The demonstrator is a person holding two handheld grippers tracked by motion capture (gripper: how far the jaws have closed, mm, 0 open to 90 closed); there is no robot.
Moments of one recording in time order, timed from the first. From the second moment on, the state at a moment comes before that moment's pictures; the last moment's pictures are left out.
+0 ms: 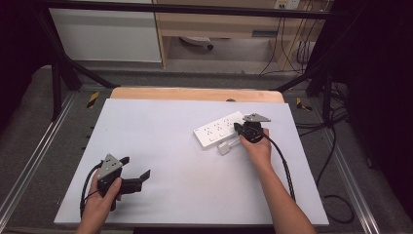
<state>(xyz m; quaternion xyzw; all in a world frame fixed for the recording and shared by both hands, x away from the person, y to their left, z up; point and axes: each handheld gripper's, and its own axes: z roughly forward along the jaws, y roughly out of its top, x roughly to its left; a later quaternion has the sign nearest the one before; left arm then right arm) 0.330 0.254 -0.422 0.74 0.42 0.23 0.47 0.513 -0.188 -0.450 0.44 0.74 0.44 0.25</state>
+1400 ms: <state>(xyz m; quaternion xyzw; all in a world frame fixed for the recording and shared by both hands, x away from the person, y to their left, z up) 0.330 0.254 -0.422 0.74 0.42 0.23 0.47 0.513 -0.190 -0.452 0.45 0.74 0.44 0.25</state>
